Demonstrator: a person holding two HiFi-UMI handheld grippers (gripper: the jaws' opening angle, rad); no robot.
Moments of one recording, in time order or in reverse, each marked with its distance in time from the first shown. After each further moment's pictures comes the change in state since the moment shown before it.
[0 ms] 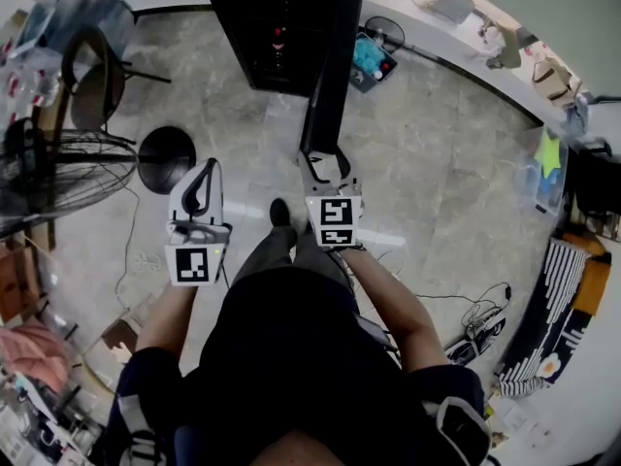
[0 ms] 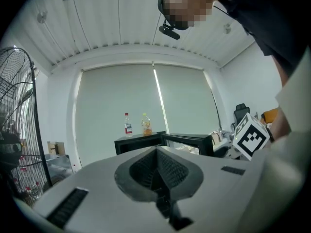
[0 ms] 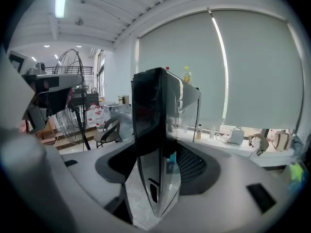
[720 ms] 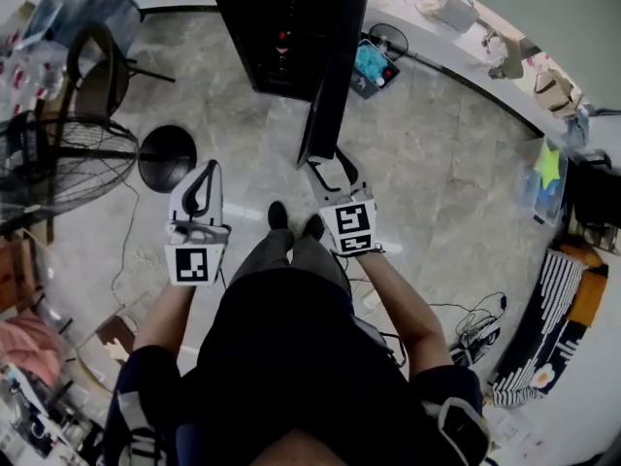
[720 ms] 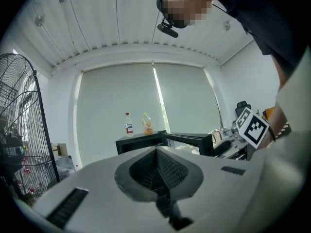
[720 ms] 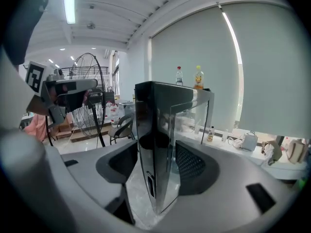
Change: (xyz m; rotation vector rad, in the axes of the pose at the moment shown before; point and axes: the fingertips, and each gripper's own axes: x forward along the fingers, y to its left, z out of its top) left arm 0.000 -0.004 0.003 0.022 0.002 0.019; right arm -0.016 -0.005 0.002 -0.076 0.013 0.175
